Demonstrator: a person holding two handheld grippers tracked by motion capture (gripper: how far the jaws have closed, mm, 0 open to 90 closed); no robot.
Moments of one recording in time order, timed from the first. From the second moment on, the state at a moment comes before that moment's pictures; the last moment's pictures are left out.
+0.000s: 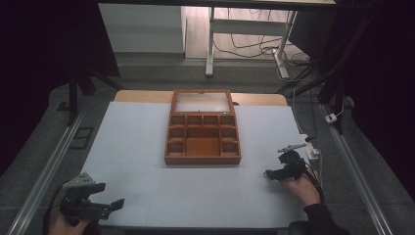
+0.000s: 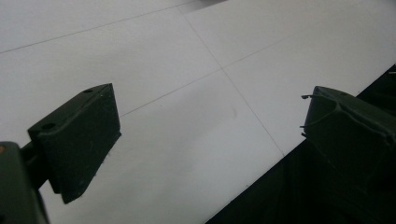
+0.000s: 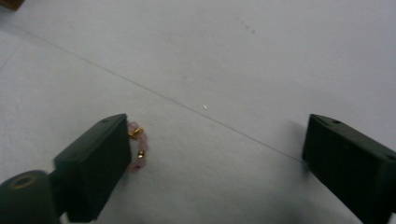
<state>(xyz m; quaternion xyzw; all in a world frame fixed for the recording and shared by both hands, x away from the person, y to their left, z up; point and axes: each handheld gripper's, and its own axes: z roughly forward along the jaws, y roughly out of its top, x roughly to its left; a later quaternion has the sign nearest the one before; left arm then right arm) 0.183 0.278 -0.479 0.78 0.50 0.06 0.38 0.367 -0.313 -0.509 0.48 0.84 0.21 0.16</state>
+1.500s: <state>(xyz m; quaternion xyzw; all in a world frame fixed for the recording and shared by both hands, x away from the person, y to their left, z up) 0.184 0.277 -0.480 0.78 0.50 0.06 0.37 0.357 -0.295 -0.468 0.44 0.83 0.31 0.13</state>
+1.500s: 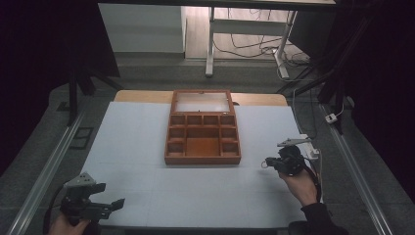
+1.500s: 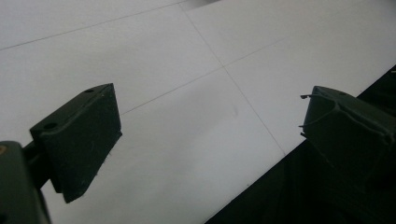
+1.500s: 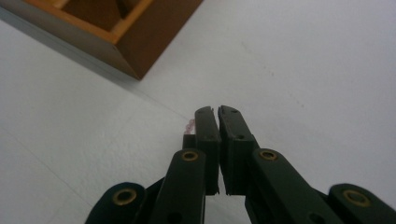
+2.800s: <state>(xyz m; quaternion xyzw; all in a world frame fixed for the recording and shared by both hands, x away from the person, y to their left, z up) 0.185 0.278 -0.480 0.78 0.50 0.05 0.37 0.389 -0.260 -0.436 0.40 0.82 0.39 0.14</state>
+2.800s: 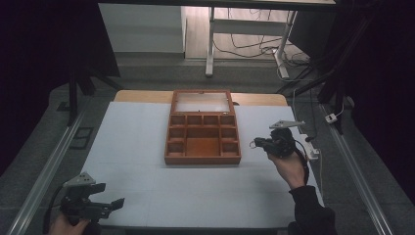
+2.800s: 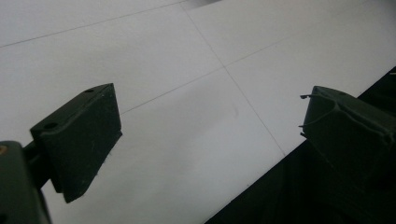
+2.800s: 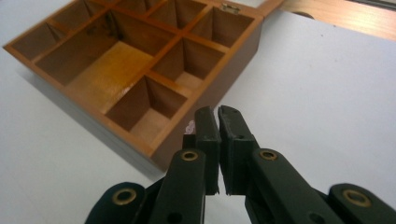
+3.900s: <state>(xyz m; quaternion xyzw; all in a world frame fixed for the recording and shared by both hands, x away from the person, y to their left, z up) 0.184 0.279 -0.480 0.78 0.50 0.05 0.38 0.438 -0.225 -0.441 0.40 0.81 0.40 0.15</state>
